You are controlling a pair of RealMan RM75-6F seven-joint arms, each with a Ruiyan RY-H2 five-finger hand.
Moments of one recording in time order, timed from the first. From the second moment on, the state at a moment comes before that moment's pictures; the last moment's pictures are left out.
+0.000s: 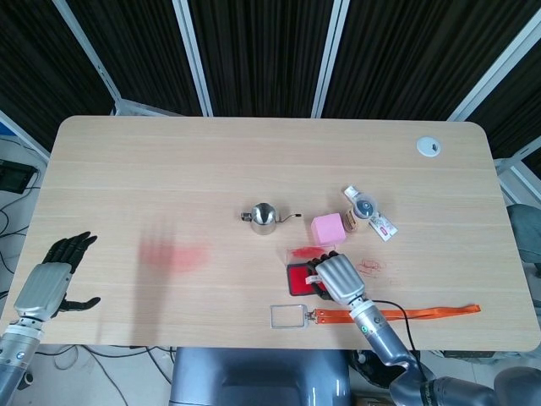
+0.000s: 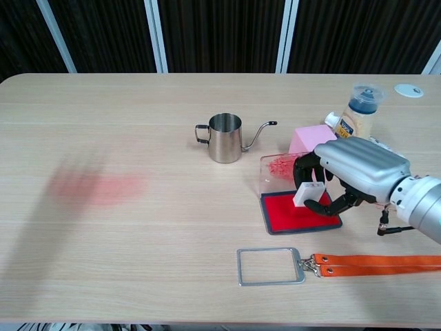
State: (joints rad) left arm -0.22 -1.09 0.00 -1.75 1.43 1.25 0.00; right arm 0.52 -1.74 0.05 -1.24 -1.52 1.12 -0.18
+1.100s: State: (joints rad) left arm -0.23 -1.08 0.00 -1.75 1.43 1.25 0.00; right arm 0.52 -1.79 0.05 -1.19 -1.50 1.10 -0.19
